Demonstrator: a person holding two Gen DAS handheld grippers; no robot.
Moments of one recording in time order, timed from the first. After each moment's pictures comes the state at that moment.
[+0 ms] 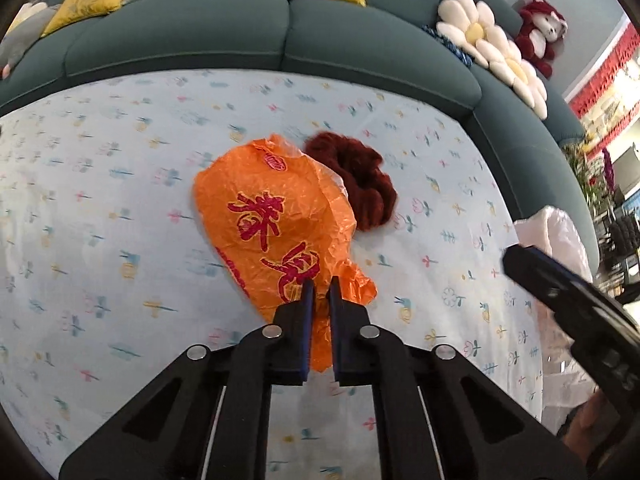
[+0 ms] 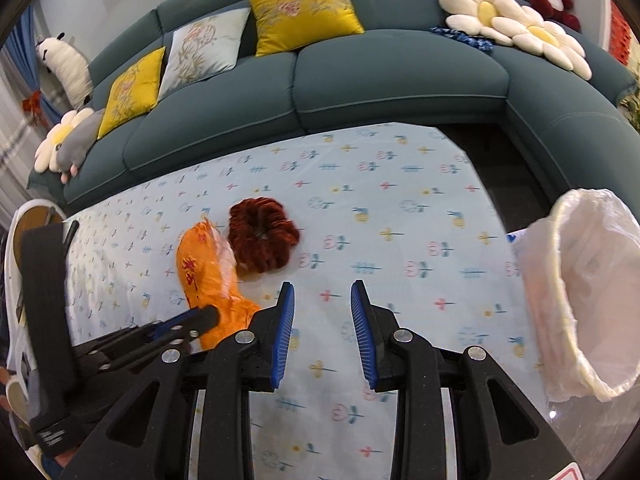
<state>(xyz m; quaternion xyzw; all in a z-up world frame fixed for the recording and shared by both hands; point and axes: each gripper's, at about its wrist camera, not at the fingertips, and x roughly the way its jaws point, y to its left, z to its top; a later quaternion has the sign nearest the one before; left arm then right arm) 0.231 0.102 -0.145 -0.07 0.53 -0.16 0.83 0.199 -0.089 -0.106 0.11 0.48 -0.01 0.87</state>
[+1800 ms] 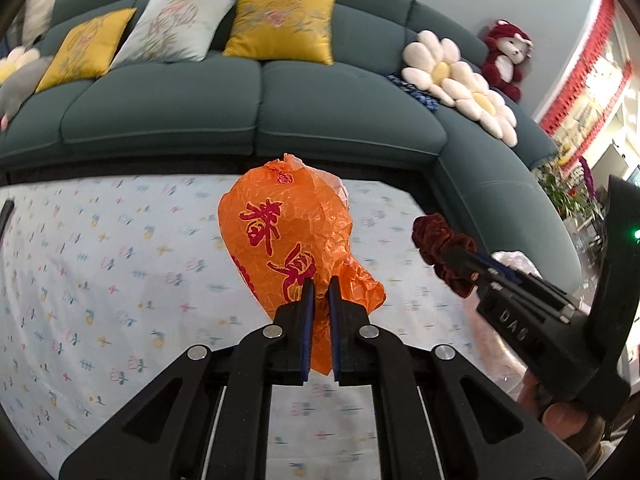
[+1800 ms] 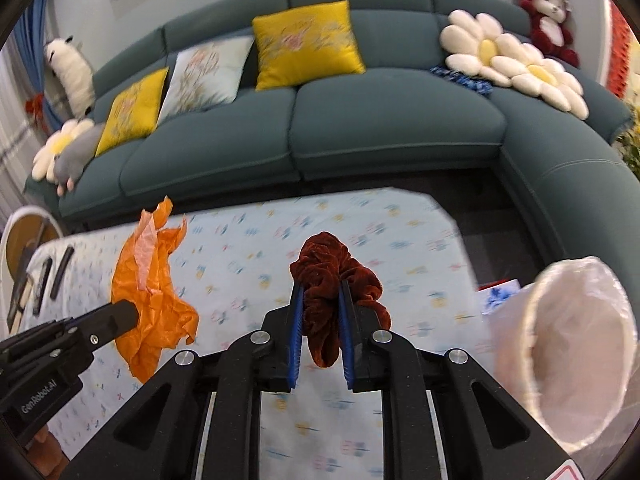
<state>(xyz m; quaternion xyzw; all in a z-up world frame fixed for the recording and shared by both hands) 0.228 0.072 -0.038 -0.05 0.45 -0.20 0.87 0.224 -0.114 -0.055 0.08 0.42 -0.03 0.90</state>
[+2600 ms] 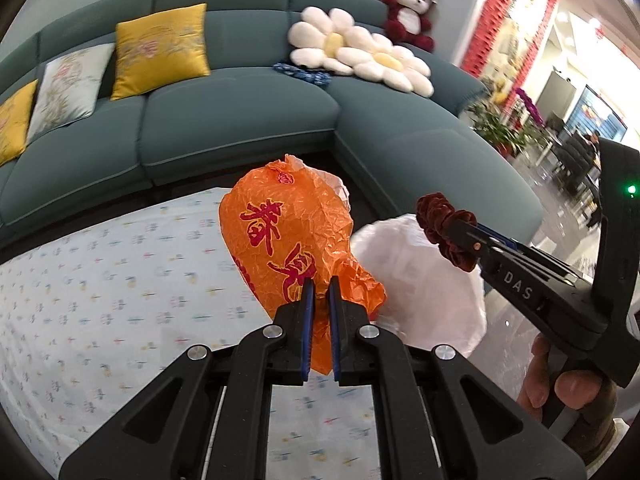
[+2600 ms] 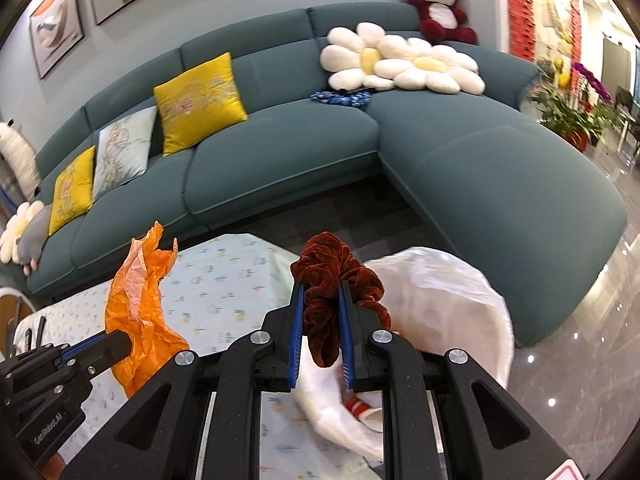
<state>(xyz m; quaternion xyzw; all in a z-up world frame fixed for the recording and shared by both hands) 0.166 -0.130 -0.007 0.04 0.43 -0.31 0.85 0.124 -0.316 -0.015 0.15 0.38 -0.15 0.90</state>
